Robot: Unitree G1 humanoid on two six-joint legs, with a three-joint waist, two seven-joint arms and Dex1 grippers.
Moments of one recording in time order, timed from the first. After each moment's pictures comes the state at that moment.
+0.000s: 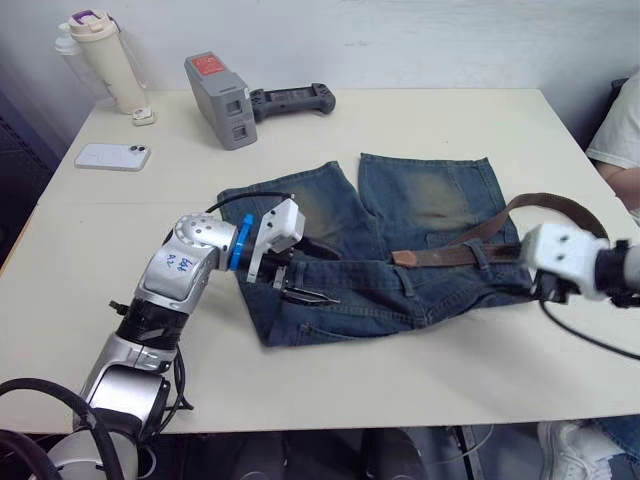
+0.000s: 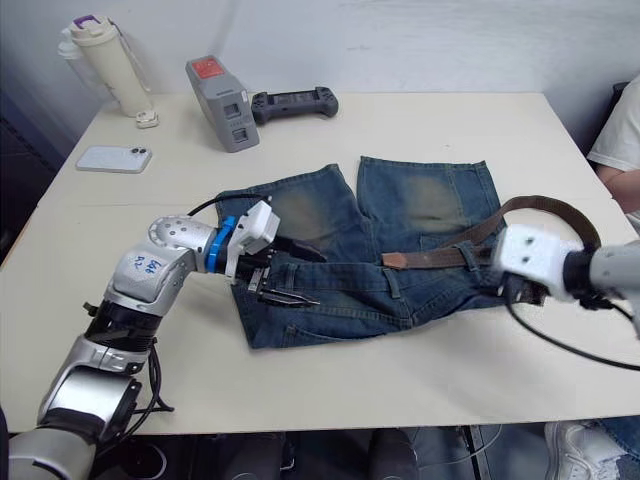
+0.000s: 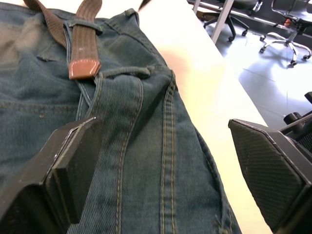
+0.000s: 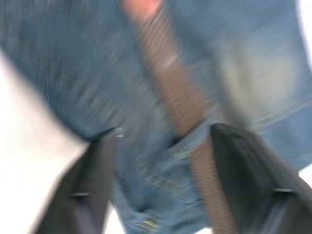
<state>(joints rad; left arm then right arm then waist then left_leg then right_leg) -0.77 0.51 -0.21 0.09 -0.32 0.48 -1.29 -0.20 -1.25 -0.28 -0.27 0.32 0.42 1.12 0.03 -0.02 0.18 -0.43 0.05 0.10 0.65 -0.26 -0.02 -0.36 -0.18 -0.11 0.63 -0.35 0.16</state>
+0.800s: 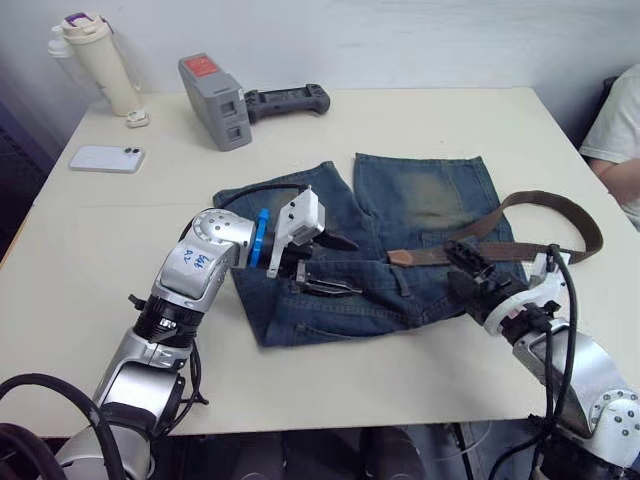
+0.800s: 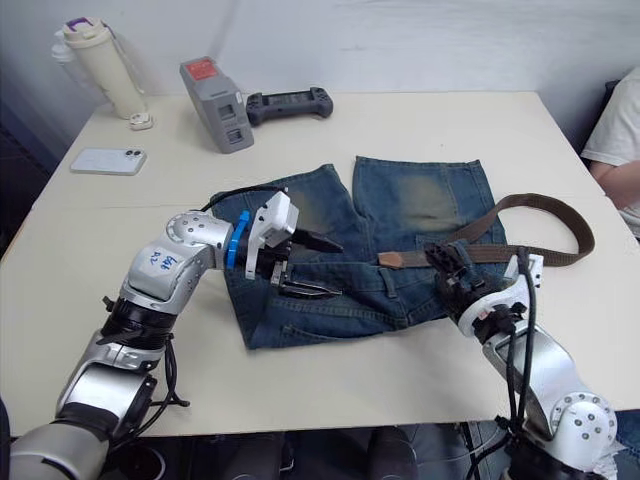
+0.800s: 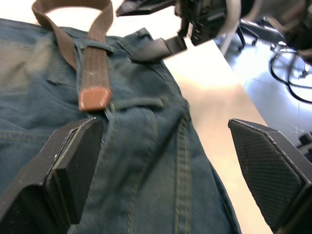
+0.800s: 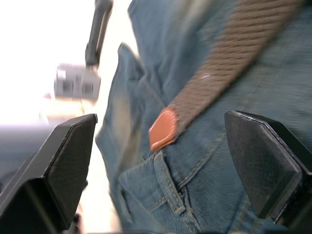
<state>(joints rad) -0.78 0.44 -0.21 0.03 -0.32 0.58 -1.13 -0.10 -0.21 -0.53 -0.47 1.94 0.74 -0.73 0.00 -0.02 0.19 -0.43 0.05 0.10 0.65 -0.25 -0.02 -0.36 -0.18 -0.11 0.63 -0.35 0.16</state>
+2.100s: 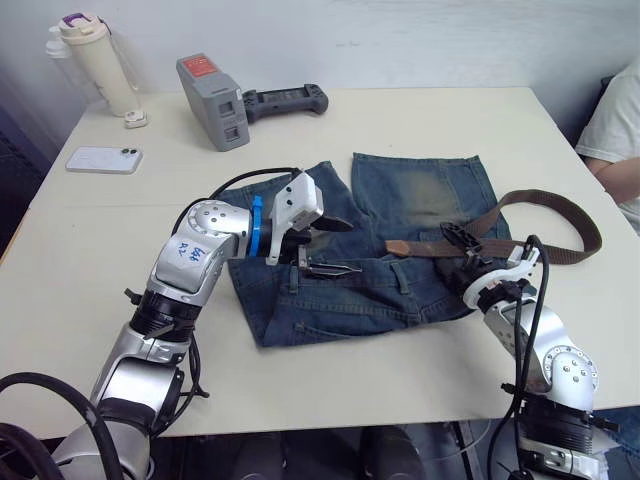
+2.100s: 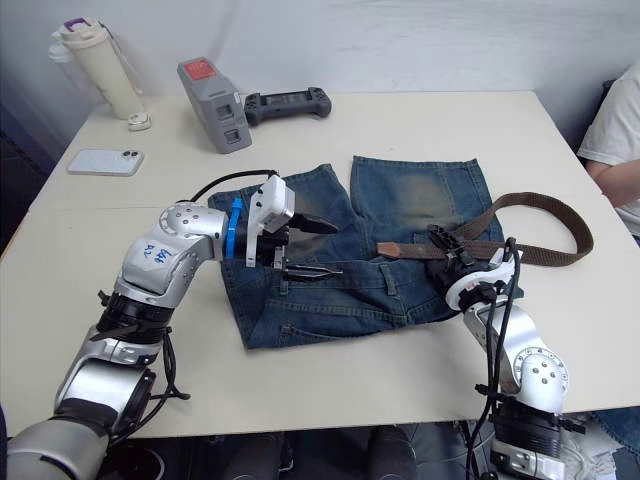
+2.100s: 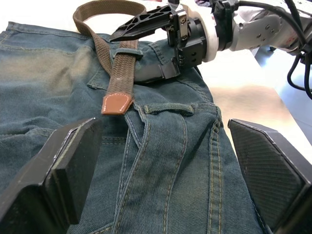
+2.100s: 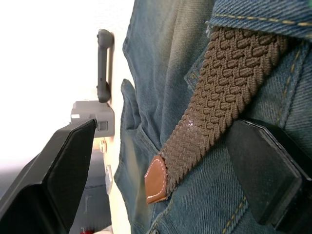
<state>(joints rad) -0.81 0.45 -0.21 0.03 -0.31 0.57 -1.07 -0.26 -0.28 -0.37 -0.04 1.78 0.59 -0.36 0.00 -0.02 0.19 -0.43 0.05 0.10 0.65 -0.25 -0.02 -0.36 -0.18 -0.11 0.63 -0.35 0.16</state>
